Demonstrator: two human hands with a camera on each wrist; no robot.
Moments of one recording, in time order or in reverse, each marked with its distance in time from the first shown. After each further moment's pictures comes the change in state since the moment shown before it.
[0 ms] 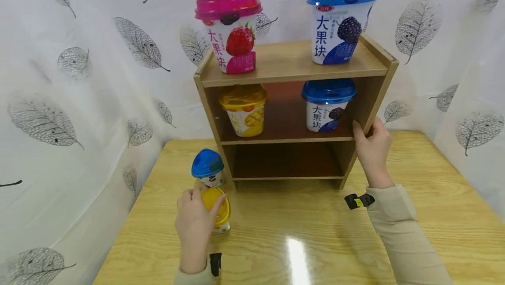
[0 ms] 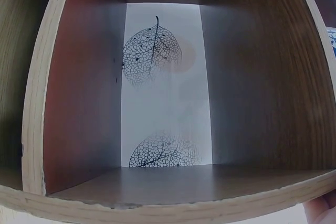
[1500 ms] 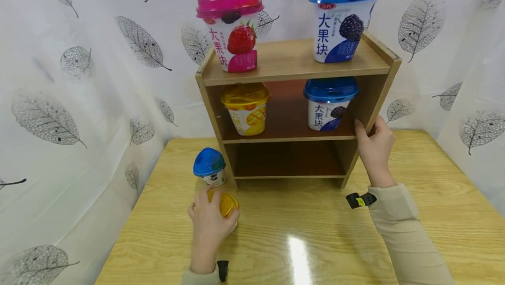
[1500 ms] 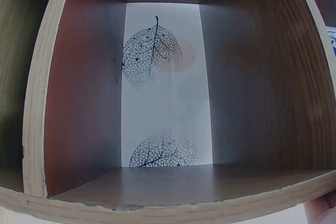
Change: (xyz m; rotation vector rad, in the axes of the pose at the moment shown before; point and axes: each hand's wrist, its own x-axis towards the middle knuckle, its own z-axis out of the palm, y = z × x) left_hand -0.011 -0.004 0.031 -0.124 0.050 0.250; right_hand -0.001 -0.001 -0.001 0.028 0.003 -0.021
